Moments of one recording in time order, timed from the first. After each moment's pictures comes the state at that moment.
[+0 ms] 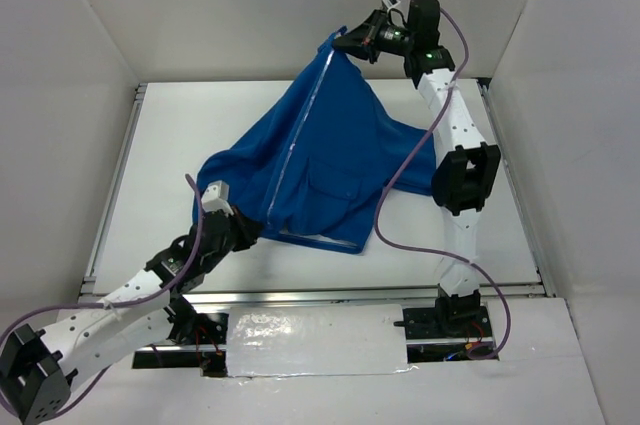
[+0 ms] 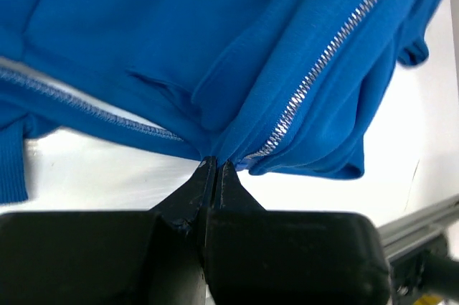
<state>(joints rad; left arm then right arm) -0.70 0.73 0.35 -0.14 -0.24 -0.83 0.16 2.23 2.35 -0.23 -0.89 1.13</state>
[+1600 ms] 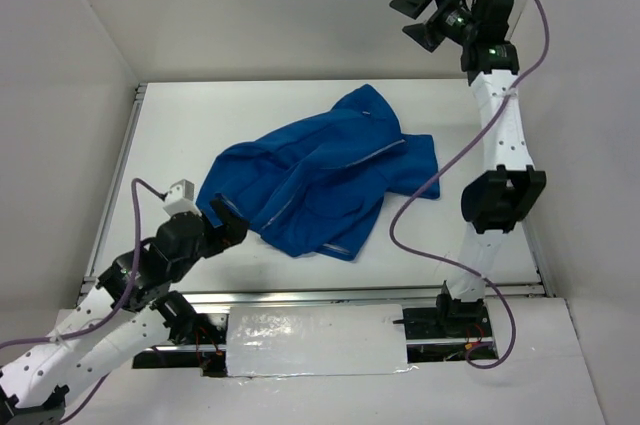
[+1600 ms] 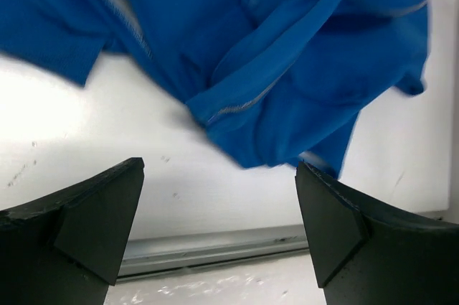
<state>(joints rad) -0.73 0.48 0.56 -0.70 -0.37 -0.97 -0.03 2.03 2.29 -0.31 -0.67 1.00</state>
